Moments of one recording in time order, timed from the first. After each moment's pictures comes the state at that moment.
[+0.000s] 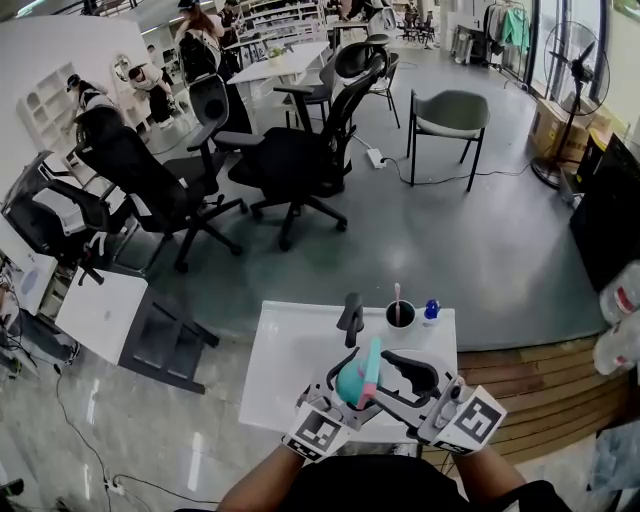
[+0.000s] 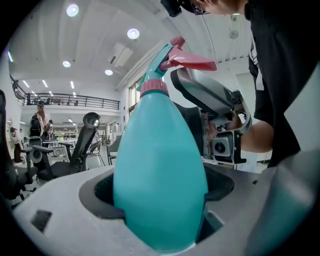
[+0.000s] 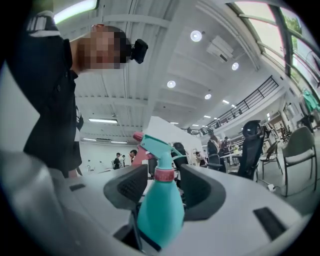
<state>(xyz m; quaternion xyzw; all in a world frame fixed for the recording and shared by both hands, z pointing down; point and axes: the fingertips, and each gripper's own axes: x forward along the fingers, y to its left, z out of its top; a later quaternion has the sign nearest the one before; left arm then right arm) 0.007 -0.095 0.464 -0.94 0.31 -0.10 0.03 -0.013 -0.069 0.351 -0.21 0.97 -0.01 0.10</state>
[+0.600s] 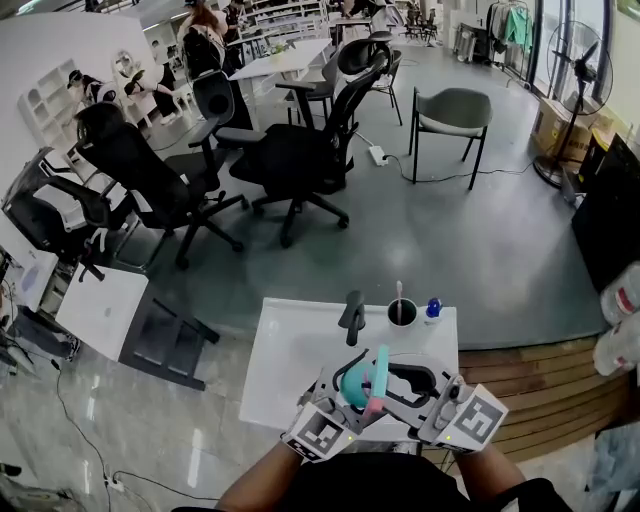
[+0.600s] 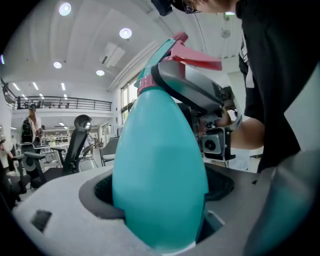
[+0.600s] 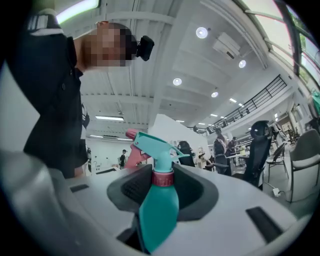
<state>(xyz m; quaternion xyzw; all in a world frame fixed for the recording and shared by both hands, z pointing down) 0.019 -0.082 0.461 -0.96 0.27 -0.11 0.05 -0.026 -0.058 0.345 -0.17 0.98 -0.02 0.08</state>
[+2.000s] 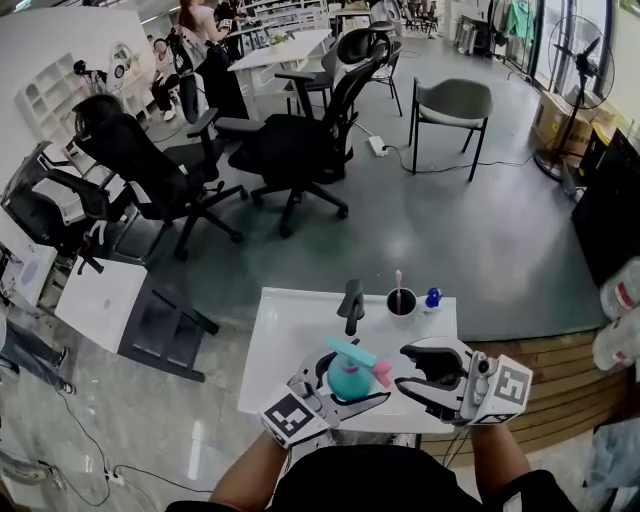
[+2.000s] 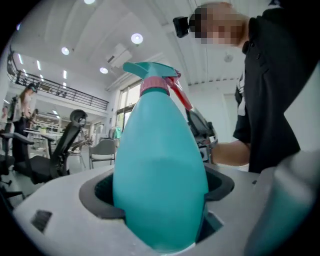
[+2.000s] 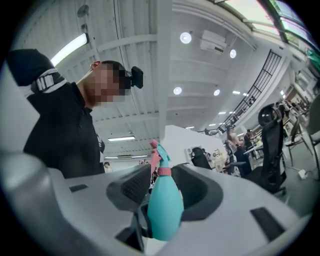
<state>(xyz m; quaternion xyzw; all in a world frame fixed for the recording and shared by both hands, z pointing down) 0.000 -0.074 0.430 -0.97 0.23 -0.03 -0.03 0.022 -0.057 0.334 -0.08 0.98 -0.05 0.16</state>
